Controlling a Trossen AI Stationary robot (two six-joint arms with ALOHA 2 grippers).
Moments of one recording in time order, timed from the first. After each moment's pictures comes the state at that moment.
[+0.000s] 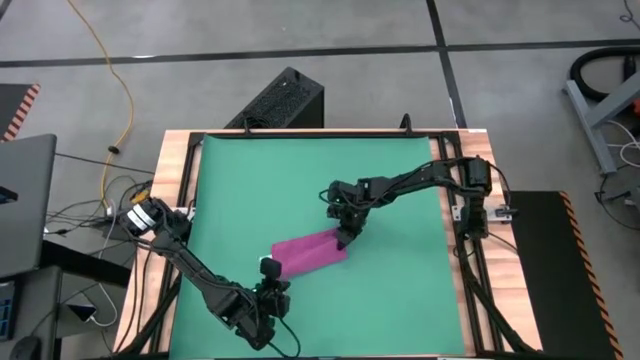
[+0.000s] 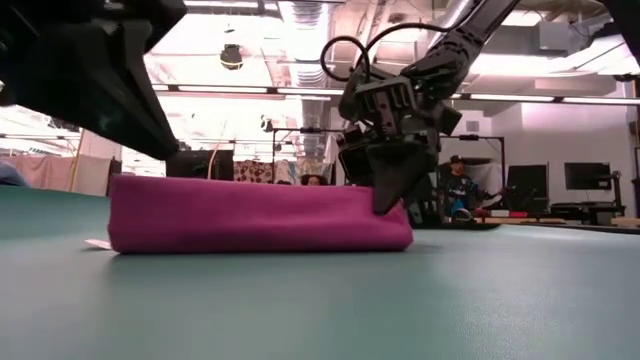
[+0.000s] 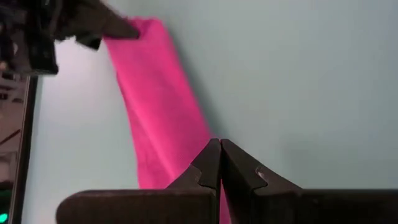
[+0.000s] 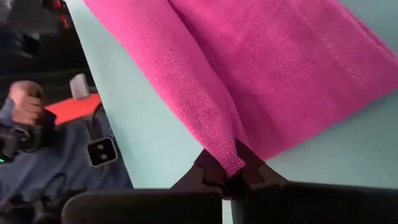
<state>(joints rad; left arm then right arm) -0.74 1.85 1.18 -0.54 -0.78 -0.28 -0.14 1.87 1.06 -0.23 -0.76 0.62</state>
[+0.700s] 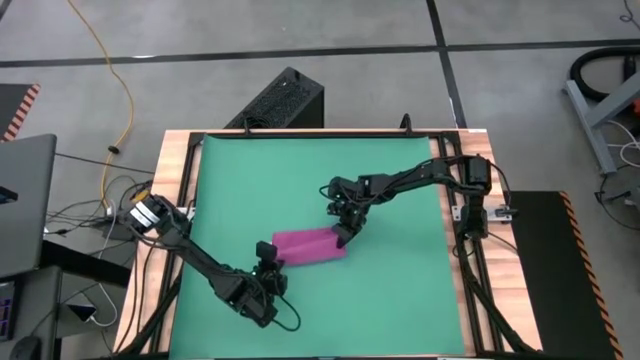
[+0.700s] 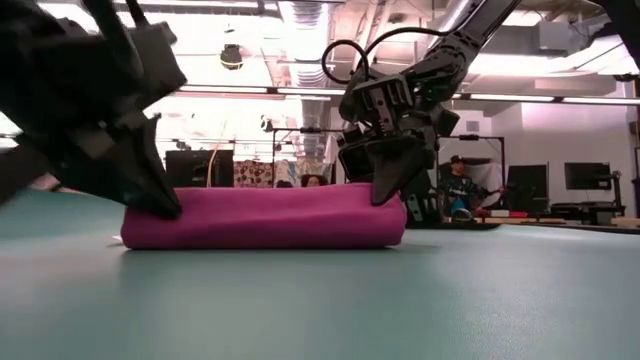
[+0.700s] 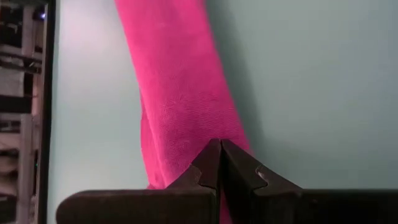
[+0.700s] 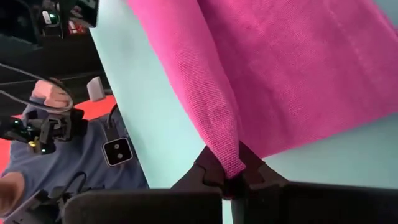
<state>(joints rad) -0.67 1.85 0.99 -0.48 -0.82 -0.29 -0.17 1.87 1.06 -0.22 -0.81 0.65</state>
